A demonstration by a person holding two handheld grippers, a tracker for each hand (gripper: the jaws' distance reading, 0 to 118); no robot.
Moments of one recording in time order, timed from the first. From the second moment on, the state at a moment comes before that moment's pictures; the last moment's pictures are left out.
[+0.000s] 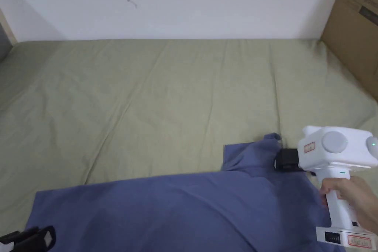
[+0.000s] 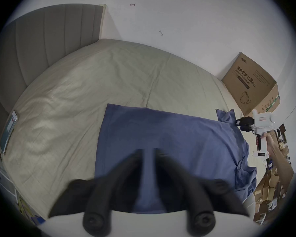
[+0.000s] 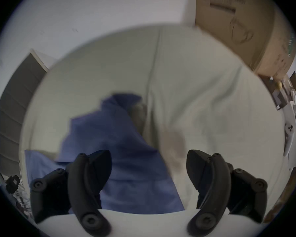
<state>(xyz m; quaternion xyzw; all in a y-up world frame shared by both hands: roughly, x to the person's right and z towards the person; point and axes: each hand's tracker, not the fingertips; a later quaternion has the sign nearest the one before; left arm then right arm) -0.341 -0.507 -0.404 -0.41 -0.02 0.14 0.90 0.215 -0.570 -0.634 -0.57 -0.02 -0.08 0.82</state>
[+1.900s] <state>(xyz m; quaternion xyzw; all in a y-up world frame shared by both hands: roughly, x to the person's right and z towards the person) -0.379 -0.537 -0.297 -0.49 0.01 0.12 0.87 0.236 -0.525 -0.279 -0.52 -0.03 -0.15 0.84</state>
